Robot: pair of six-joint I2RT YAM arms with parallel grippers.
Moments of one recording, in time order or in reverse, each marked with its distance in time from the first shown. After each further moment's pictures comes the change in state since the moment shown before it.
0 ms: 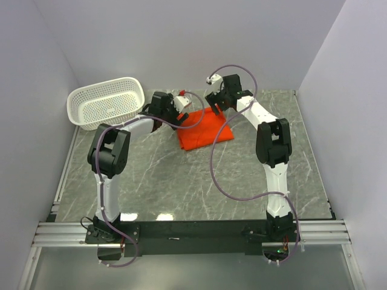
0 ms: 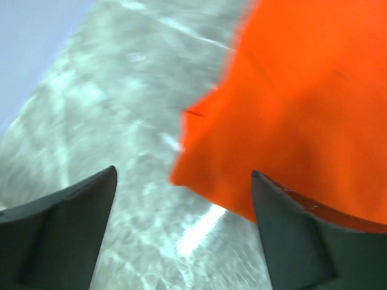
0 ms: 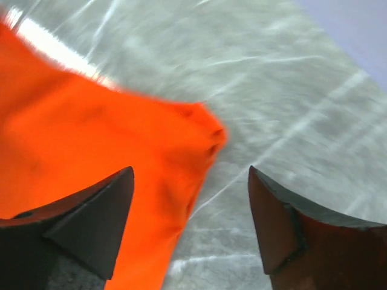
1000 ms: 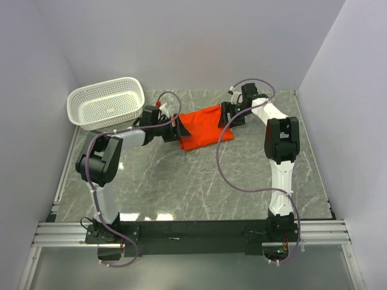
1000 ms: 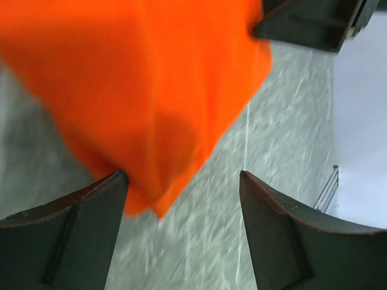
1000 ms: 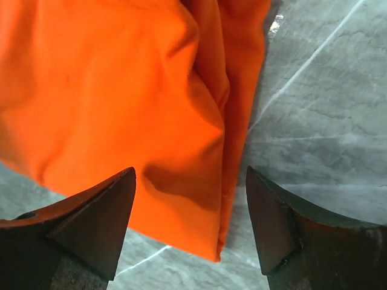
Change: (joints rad) left arm 0.030 -0.169 -0.342 0.122 0.333 -1.153; right arm -0.159 0.034 -0.080 -0.231 -0.359 0.427
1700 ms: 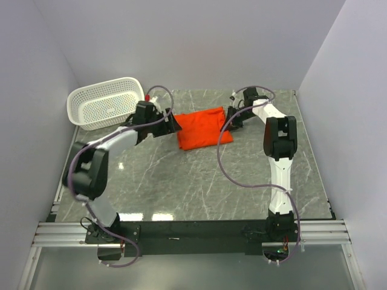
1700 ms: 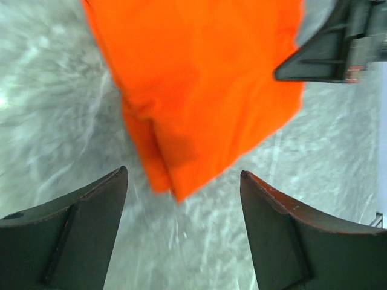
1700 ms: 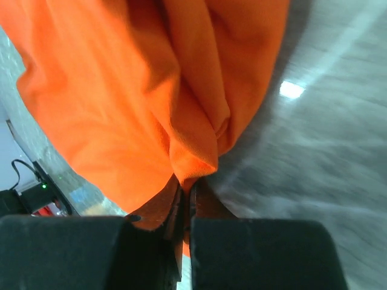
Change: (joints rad) left arm 0.004 -0.102 0.041 -0.174 -0.243 0.045; right arm -0.025 0.114 0.092 -0.122 -0.181 0.085
